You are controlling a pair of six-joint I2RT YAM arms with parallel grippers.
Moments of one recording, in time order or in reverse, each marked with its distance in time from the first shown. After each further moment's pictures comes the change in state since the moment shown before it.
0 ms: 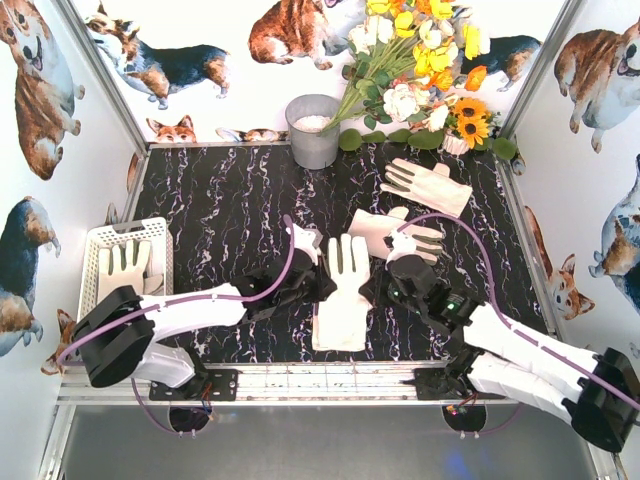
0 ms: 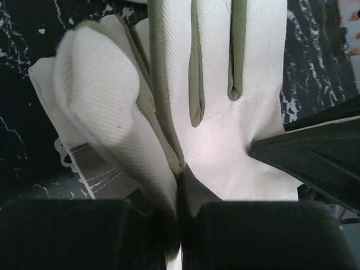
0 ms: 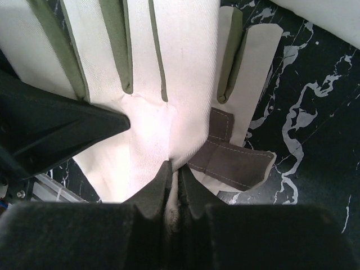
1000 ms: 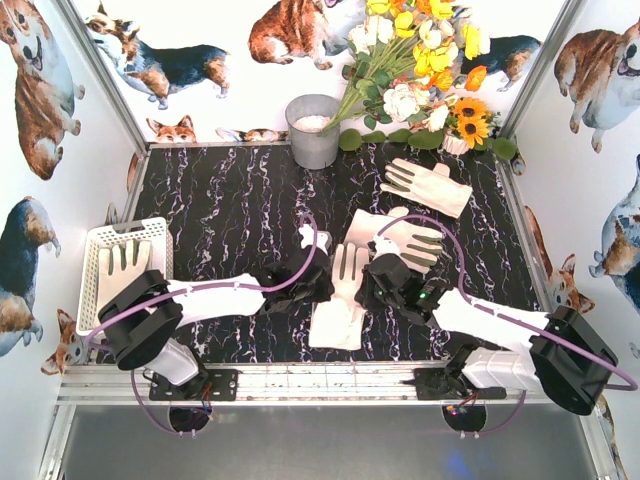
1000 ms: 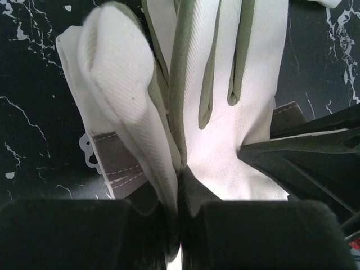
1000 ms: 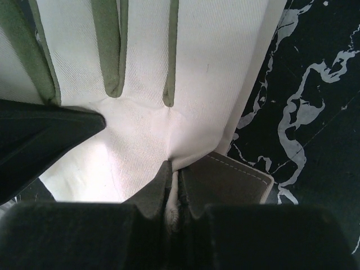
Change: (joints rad) left arm -0.001 0.165 0.113 -0.143 -0.056 0.032; right arm 0.002 0.291 0.000 0.098 0.012 0.014
